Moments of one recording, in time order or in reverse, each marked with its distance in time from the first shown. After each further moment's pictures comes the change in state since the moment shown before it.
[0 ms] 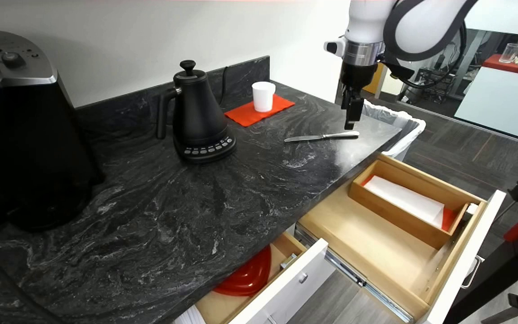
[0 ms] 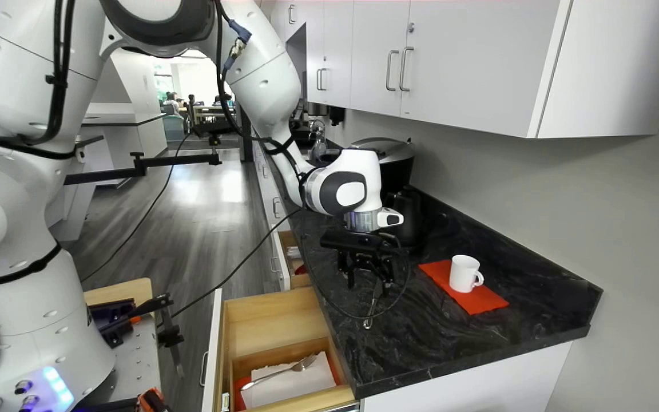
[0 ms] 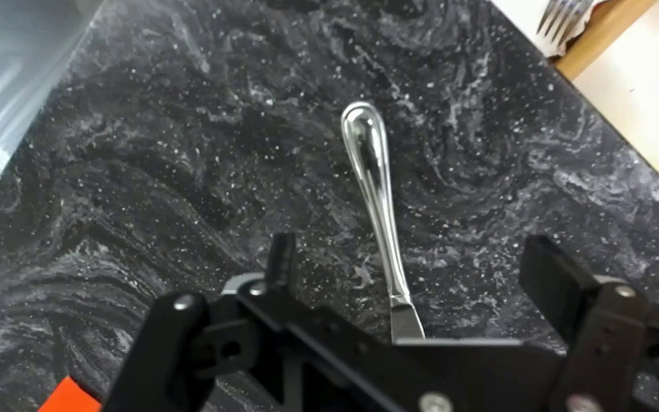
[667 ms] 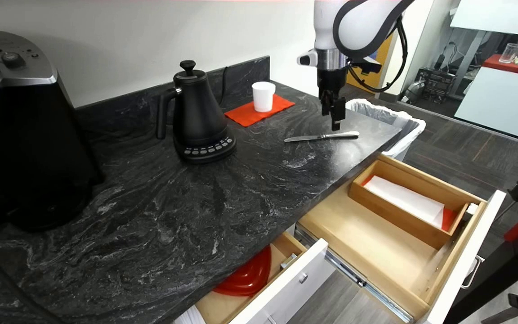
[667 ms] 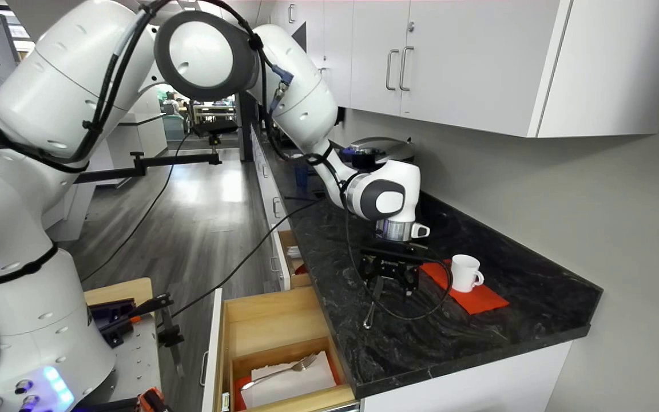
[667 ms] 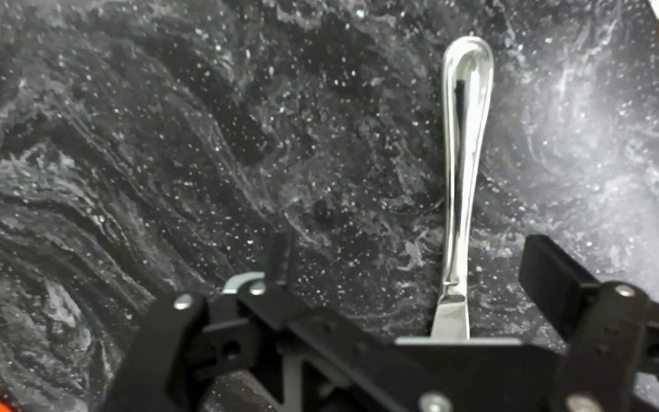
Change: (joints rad) arm -0.098 0.245 0.093 0.391 0.077 -0.300 -0.350
